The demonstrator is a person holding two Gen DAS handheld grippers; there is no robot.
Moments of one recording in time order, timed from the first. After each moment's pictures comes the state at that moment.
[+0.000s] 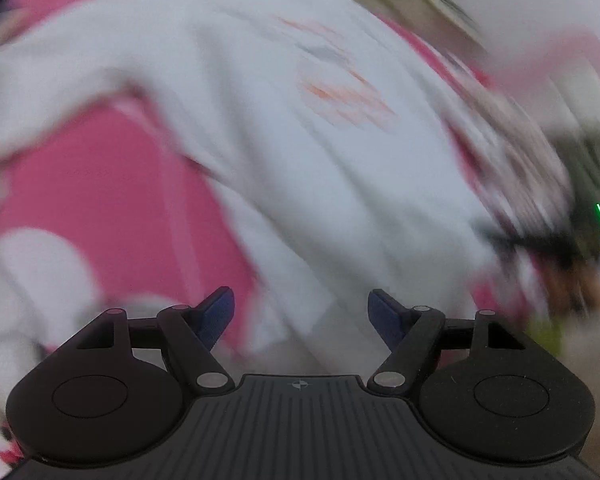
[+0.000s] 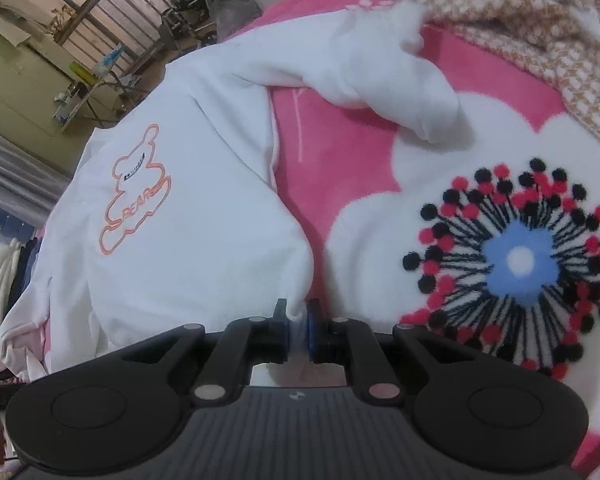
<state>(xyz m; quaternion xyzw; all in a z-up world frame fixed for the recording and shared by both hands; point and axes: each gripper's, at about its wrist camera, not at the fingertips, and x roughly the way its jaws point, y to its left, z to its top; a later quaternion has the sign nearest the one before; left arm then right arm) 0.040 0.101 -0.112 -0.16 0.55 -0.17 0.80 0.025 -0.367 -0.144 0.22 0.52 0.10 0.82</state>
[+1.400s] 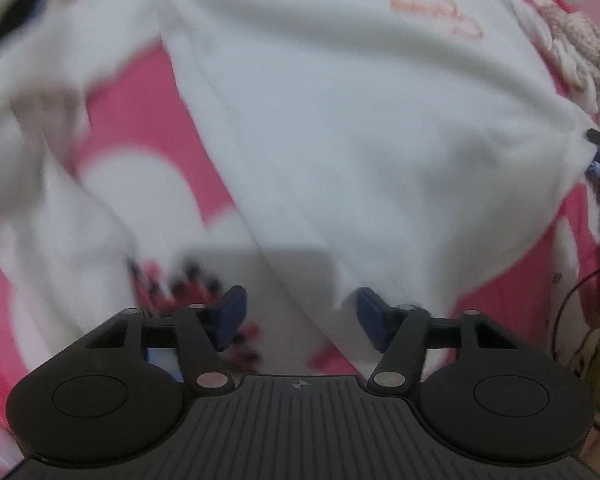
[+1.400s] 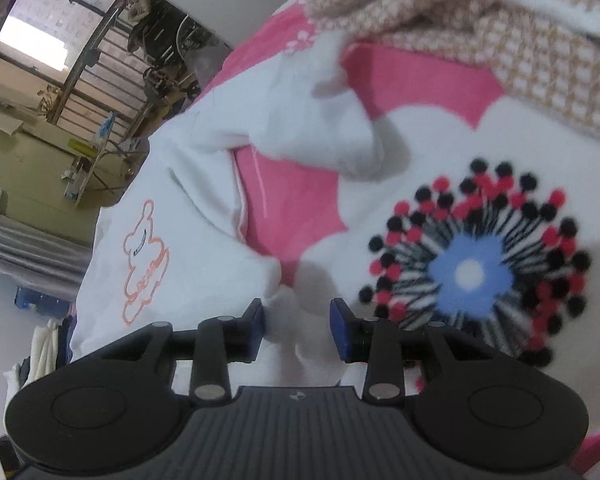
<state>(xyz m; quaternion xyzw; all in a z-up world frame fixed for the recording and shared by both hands) 0.006 0.096 -0.128 -0.04 0.66 -0.12 0.74 0.026 -0.415 -0.147 0.35 0.49 0.08 0.80</state>
